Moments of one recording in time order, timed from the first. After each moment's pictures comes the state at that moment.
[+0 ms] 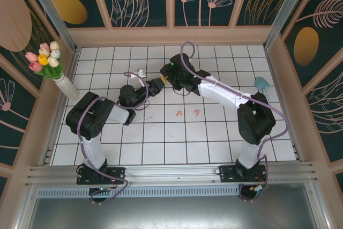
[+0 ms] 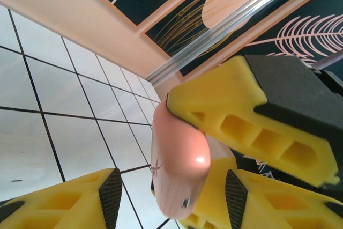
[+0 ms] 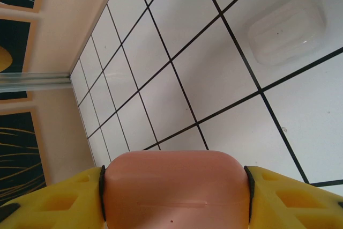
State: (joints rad) left arm -0.46 1.89 0.65 1.32 0.41 -0.97; right arm 0.72 1.80 1.41 -0.30 0.02 1.31
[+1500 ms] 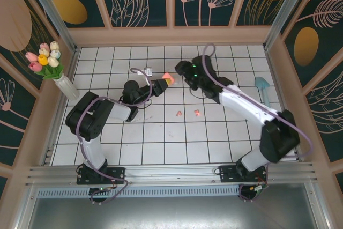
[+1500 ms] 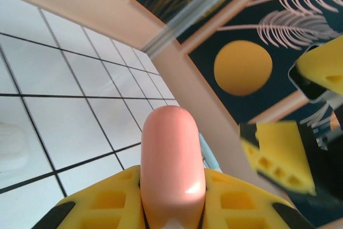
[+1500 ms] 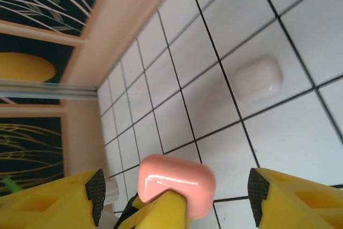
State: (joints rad) left arm -0.48 1.85 0.73 1.12 0.53 -0.86; right arm 0.59 1.45 1.11 -0.17 -0.02 1.12
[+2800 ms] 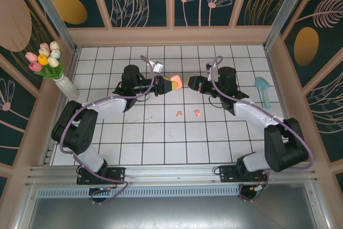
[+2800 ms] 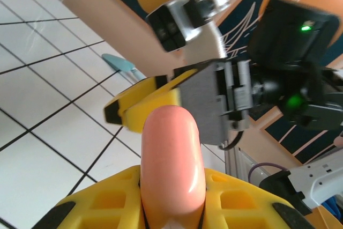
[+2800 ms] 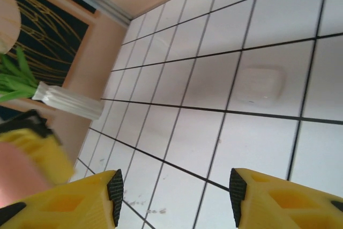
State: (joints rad) left arm -0.48 1.66 0.90 0.64 0.94 -0.60; right arm 0.37 1.40 0.78 0.19 -0.52 0.64
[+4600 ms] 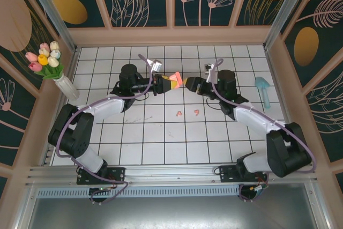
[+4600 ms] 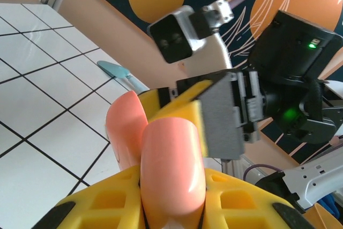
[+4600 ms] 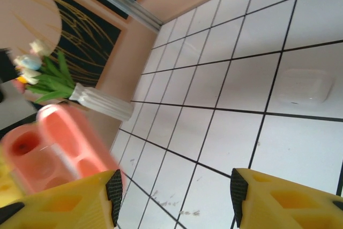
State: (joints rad) left arm -0.47 1.62 0.90 0.63 0.94 -0.59; right arm 0.41 1.31 0.72 0.31 -0.55 0.73
